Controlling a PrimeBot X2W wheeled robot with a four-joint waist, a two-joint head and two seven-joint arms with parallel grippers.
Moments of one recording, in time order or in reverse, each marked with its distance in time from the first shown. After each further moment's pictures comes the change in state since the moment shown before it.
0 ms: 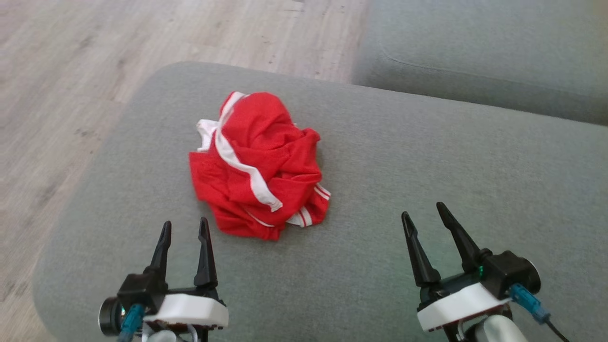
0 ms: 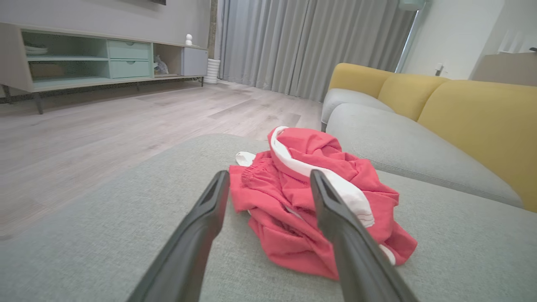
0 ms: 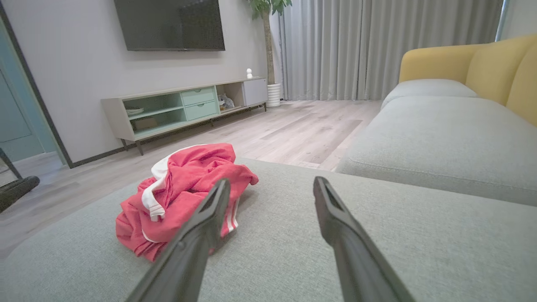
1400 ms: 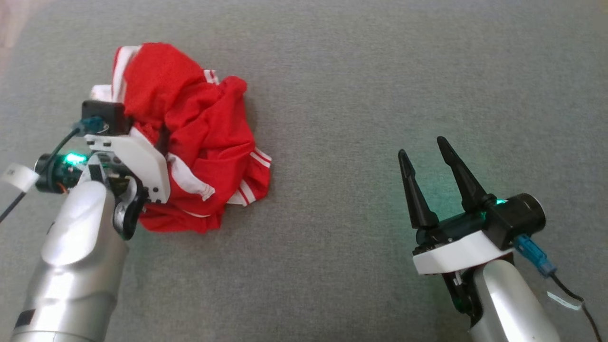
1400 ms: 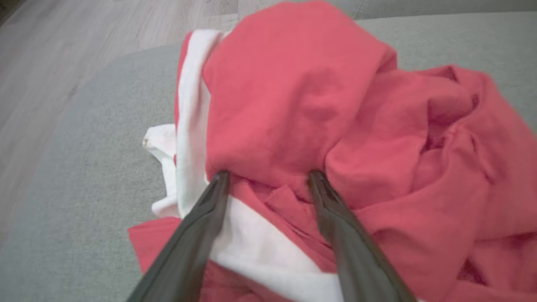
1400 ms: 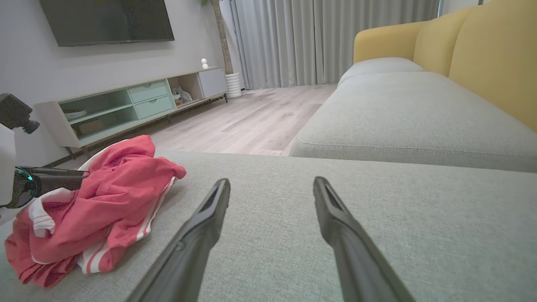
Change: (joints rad) left arm -0.593 0.192 -0.033 0.331 0.011 -0.134 0.599; right arm -0.178 -0.006 0.013 -0.044 -0.029 0.000 0.000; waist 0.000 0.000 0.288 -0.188
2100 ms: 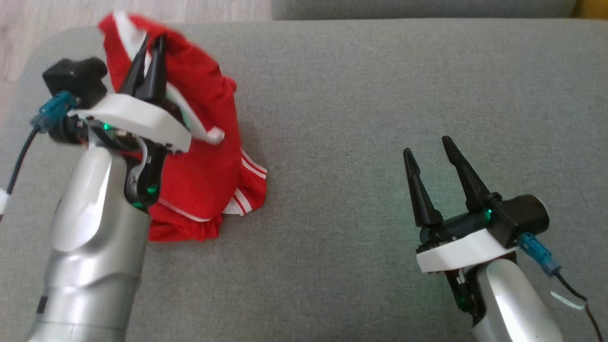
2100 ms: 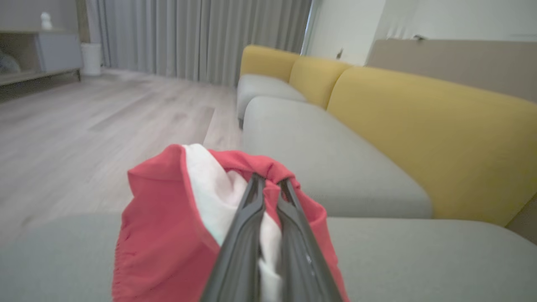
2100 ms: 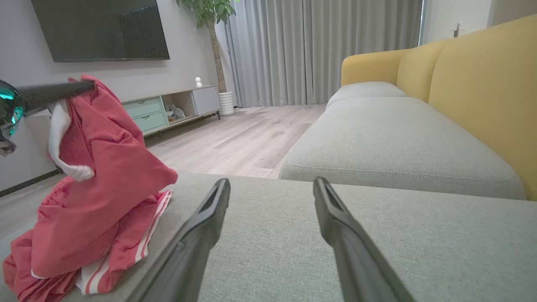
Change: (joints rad) left arm -0.026 -0.089 0.059 -0.220 -0.167 -0.033 -0.256; right arm -0.005 0.000 -0.015 0.014 0.012 0.000 0.000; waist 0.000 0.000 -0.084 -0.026
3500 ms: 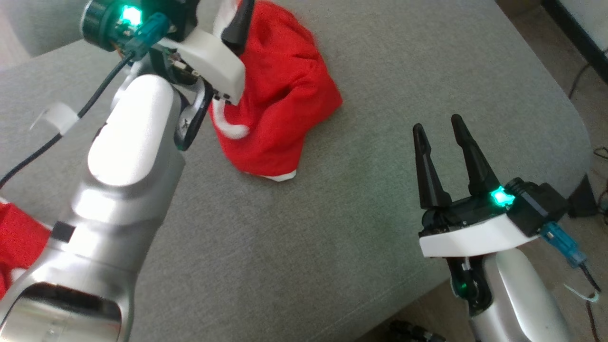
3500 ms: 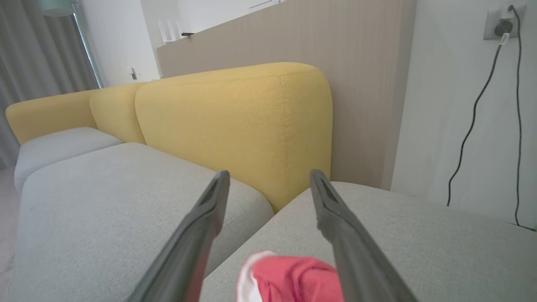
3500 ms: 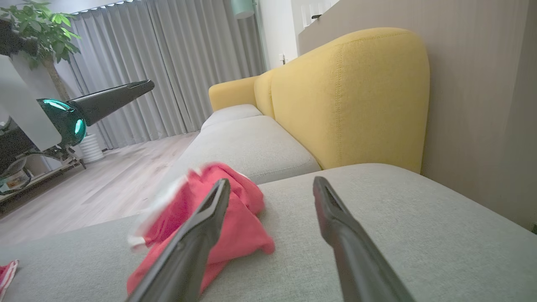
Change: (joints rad) left arm -0.282 -0.020 -0.263 0.091 0.219 0.025 -0.018; right arm -0.026 0.000 0.017 -0.074 0.175 0.000 0.000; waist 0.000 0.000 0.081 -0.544
